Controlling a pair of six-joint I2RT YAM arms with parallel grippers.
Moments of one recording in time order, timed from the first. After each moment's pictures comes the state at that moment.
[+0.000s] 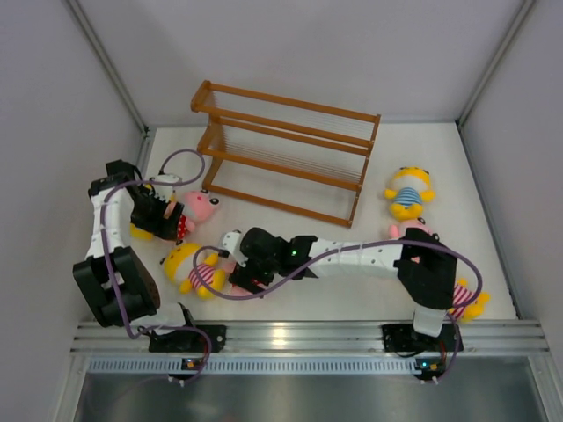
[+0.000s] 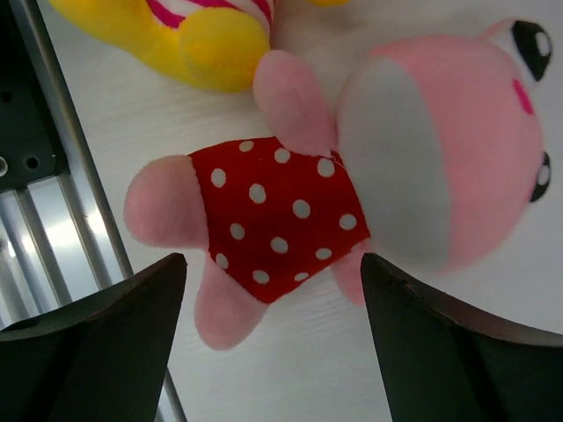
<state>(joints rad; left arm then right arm) 0.36 1.47 1.22 -1.09 0.31 0.79 1.25 1.76 1.26 -0.30 -0.01 -0.03</state>
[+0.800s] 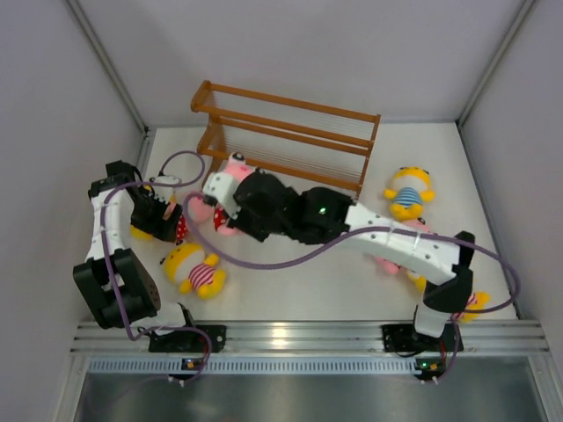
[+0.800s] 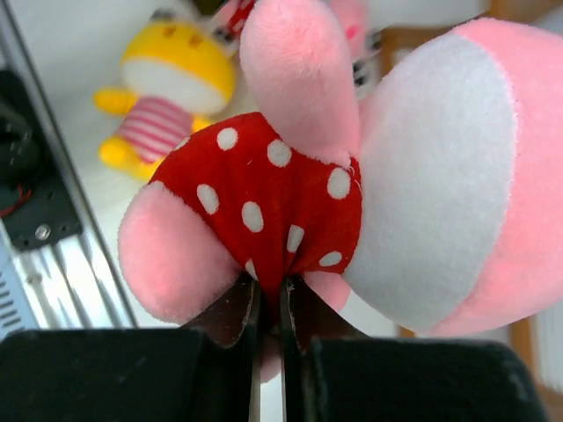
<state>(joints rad) 0.36 1.45 1.21 -1.09 0.27 0.79 1.28 1.77 1.91 -0.83 0.19 -0.13</state>
